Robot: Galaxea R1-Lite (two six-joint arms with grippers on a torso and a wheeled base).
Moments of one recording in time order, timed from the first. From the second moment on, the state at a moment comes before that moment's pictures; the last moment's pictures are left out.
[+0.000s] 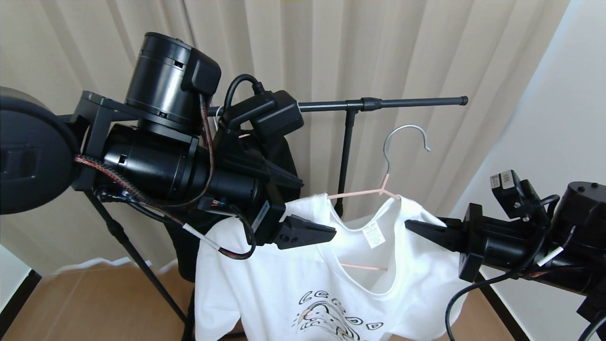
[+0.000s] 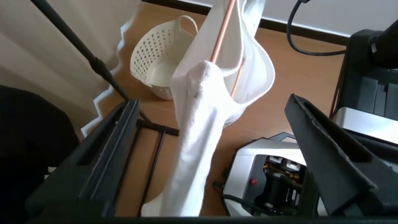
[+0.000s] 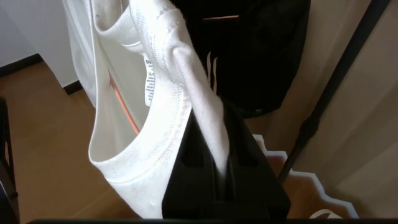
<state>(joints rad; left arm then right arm) -0.66 1.67 -1.37 0.29 -0.44 0.39 0.26 1.67 -0.38 -1.16 0.74 -0.05</state>
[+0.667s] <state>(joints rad) -0.65 1.71 -1.37 0.28 -0.49 0.41 0.27 1.65 -0.37 -1.16 0.74 -0.06</state>
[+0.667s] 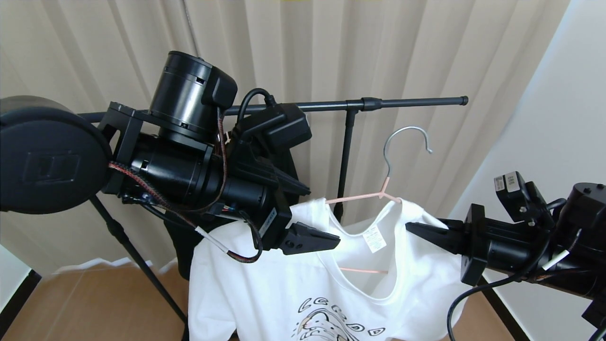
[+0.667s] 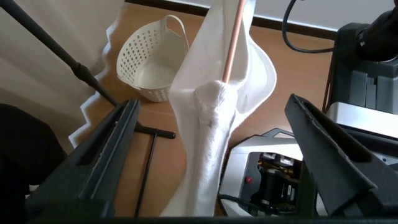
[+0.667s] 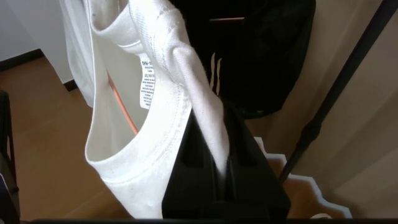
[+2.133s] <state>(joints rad) -0.65 1.69 -1.30 0.25 -0.48 0.41 0.28 1.58 -0.37 -1.16 0.74 -0.07</state>
